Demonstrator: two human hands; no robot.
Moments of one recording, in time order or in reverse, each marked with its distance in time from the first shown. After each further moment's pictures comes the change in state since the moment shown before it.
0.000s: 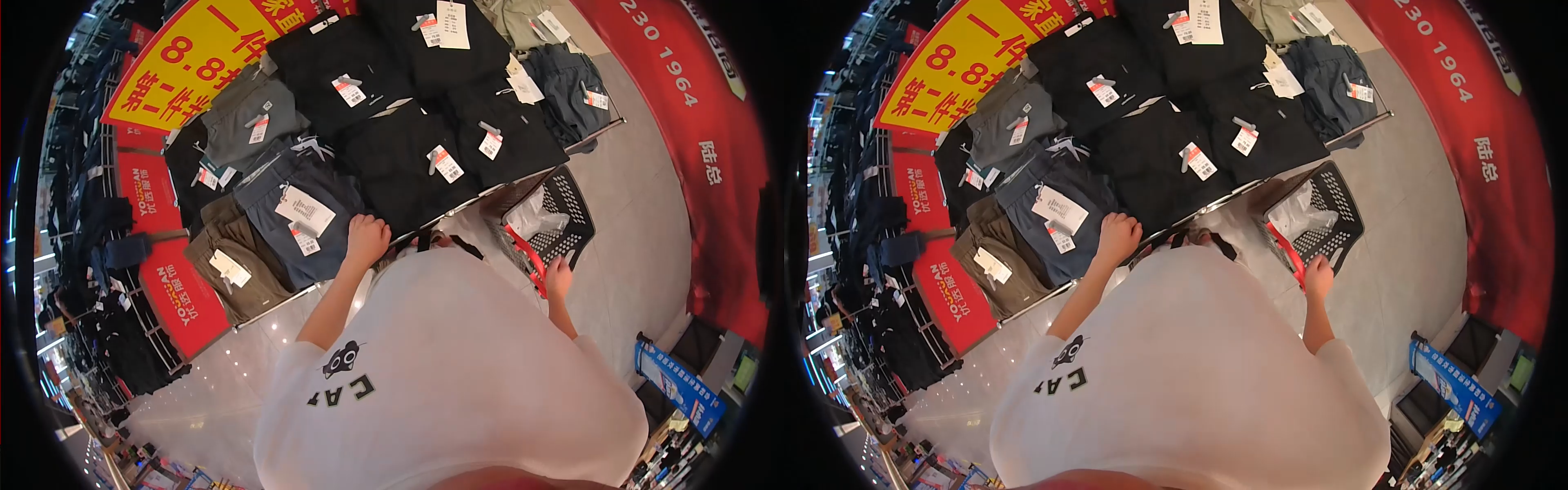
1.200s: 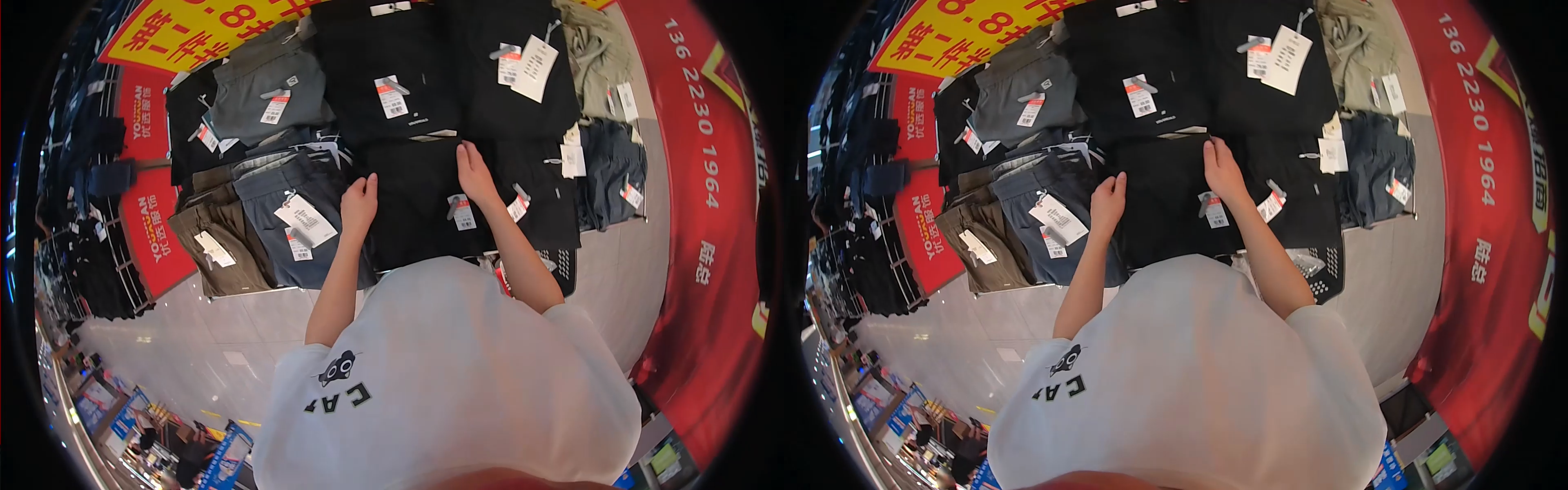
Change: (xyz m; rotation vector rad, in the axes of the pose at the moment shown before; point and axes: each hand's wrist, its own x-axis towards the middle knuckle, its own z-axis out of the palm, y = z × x) left_hand 0.125 -0.039 -0.023 -0.512 0.273 -0.867; right_hand 0.089 -0.442 0.121 0.505 -0.648 -0.724
